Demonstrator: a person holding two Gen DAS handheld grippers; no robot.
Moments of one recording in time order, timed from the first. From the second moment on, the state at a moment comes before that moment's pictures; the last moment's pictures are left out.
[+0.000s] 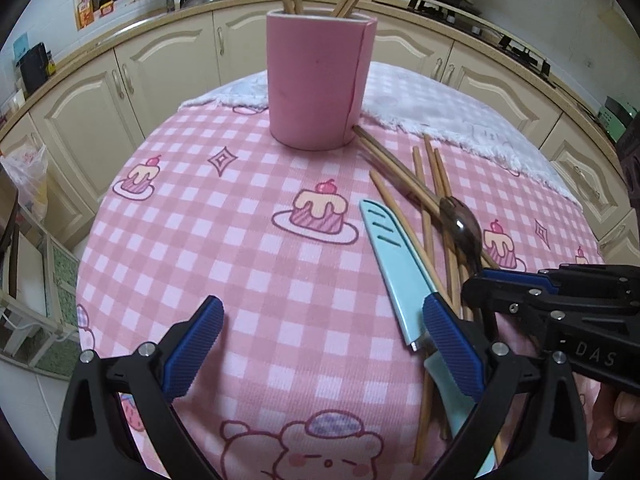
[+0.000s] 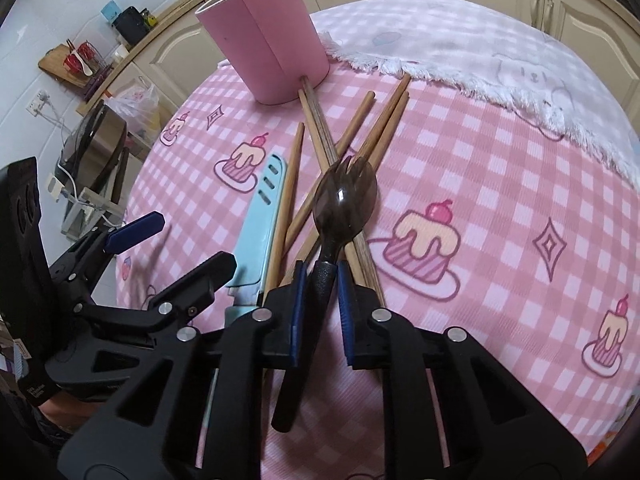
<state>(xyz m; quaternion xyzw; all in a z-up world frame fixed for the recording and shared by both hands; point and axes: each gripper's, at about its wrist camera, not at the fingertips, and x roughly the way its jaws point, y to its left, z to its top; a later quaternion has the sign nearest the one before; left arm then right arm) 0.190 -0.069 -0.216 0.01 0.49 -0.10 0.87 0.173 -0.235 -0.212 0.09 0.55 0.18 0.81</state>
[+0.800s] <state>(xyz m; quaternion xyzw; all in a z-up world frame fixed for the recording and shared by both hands) 0.206 -0.097 -0.216 0.03 0.50 -0.14 0.86 0.175 -0.241 -0.208 0.04 0.54 0.18 0.82</state>
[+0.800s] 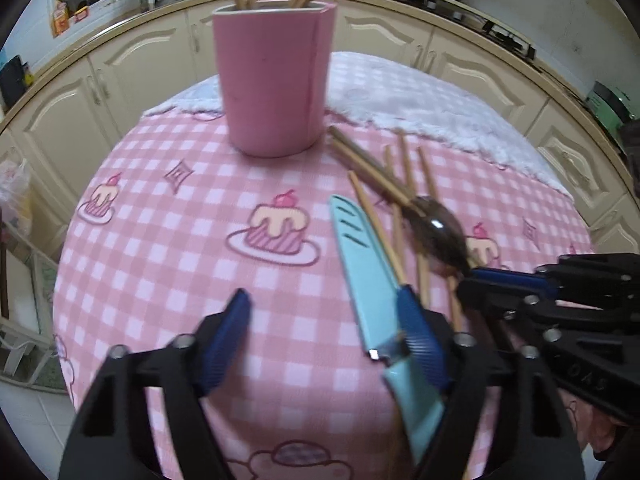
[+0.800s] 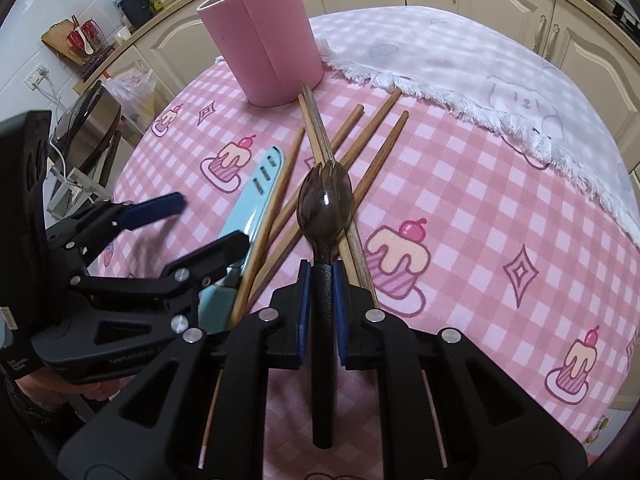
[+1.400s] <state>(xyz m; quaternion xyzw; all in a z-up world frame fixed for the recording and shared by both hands) 0.231 -0.085 -0.212 0.00 0.50 -0.15 0.85 0.179 -0.238 -0.210 0.05 0.54 0.19 0.82</state>
